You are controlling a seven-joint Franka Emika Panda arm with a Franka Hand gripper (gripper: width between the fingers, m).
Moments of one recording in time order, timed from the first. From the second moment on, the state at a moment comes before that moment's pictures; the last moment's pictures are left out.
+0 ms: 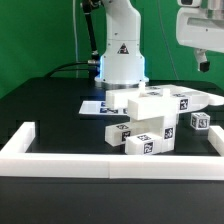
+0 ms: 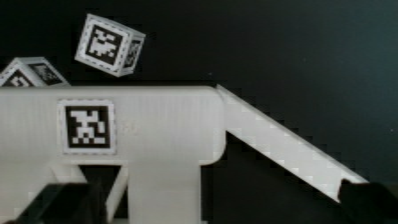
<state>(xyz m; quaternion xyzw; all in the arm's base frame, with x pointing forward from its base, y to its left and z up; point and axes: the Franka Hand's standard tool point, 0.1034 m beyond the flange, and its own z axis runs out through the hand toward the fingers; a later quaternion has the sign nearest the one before) 0.517 0.149 0.131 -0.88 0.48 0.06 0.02</state>
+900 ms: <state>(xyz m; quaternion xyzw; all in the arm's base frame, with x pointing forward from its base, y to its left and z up) 0.476 0.195 0.108 -0.88 0.47 0.04 0.01</state>
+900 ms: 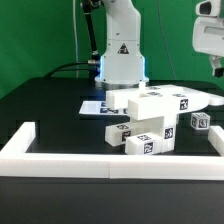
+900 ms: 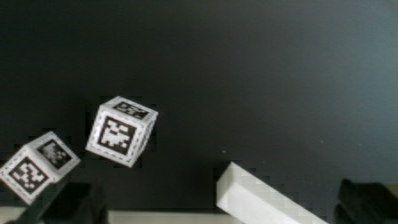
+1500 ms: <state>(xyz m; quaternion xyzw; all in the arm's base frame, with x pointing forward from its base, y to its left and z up) 0.460 0.189 0.086 -0.88 0.47 0.04 0.00</state>
